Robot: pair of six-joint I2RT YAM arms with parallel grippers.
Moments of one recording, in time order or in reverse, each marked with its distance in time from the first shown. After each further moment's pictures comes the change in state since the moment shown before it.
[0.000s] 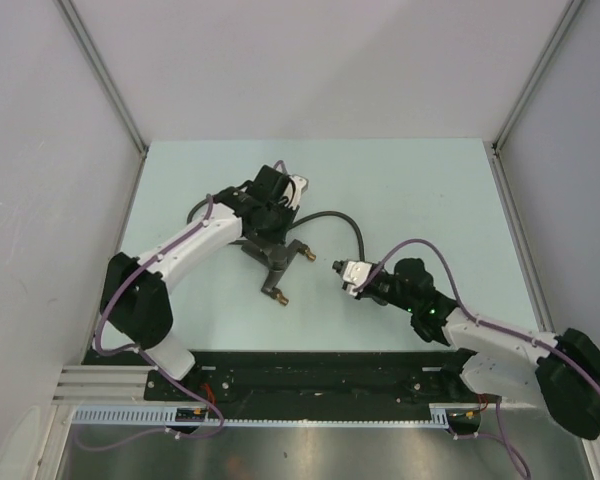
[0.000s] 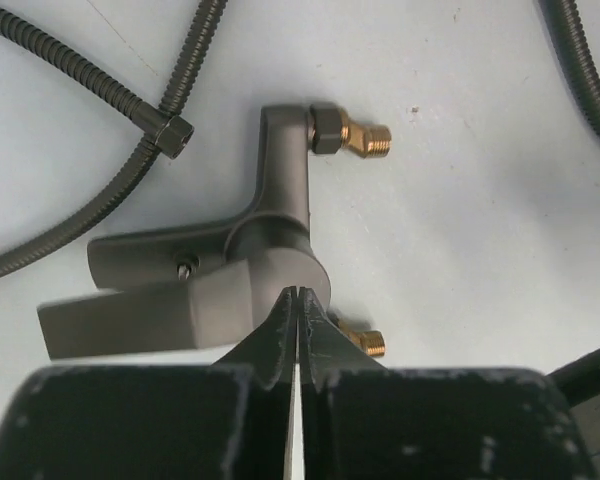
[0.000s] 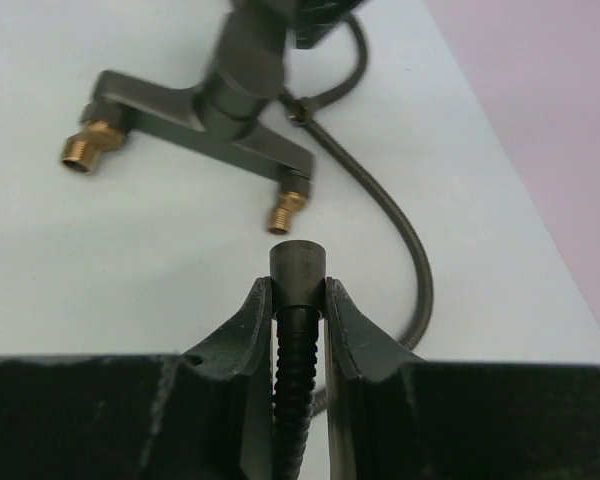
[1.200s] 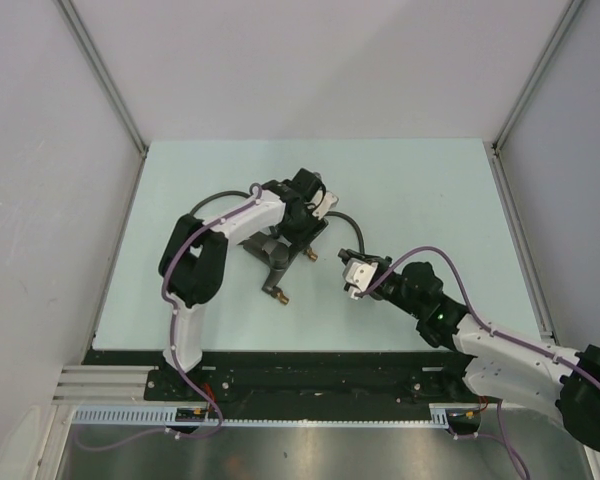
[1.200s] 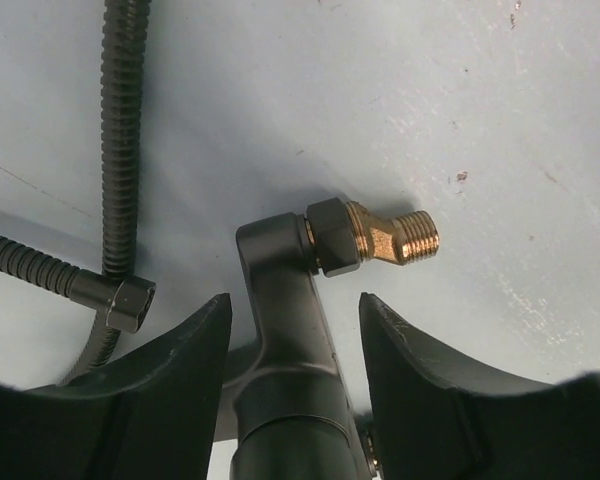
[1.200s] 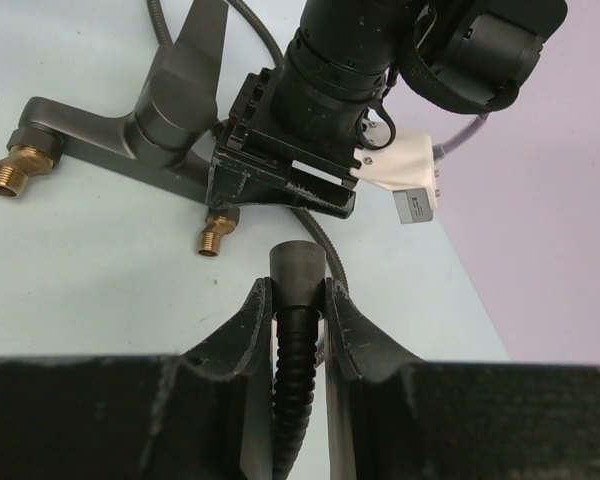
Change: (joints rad) left arm -0.031 0.398 0.233 -0.024 0.011 0.241; right arm 0.109 -0.058 0.065 -0.084 0.175 -0.159
